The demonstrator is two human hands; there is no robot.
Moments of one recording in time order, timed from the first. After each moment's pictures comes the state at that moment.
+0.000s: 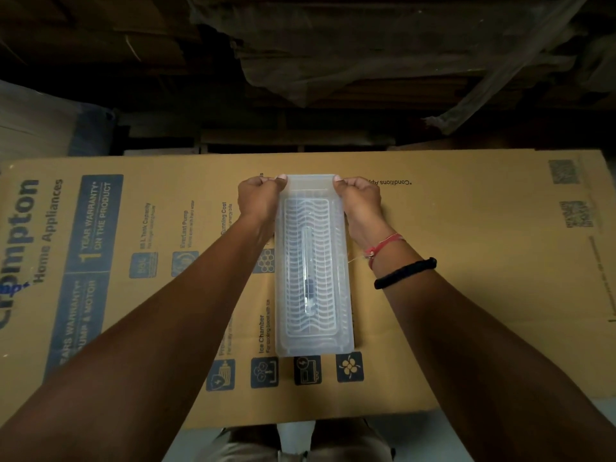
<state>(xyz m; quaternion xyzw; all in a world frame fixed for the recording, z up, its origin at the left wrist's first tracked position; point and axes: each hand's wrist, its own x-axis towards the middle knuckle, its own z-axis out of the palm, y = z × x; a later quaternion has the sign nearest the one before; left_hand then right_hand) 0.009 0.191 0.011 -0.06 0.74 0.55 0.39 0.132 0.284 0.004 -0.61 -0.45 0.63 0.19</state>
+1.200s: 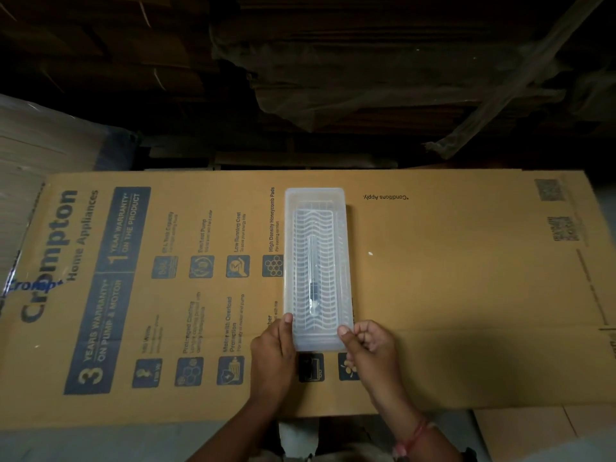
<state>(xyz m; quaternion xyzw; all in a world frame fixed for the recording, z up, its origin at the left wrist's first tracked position) 0.168 0.003 -0.007 0.17 0.83 0.45 0.27 0.289 0.109 0.020 -0.58 -0.52 0.62 0.12</state>
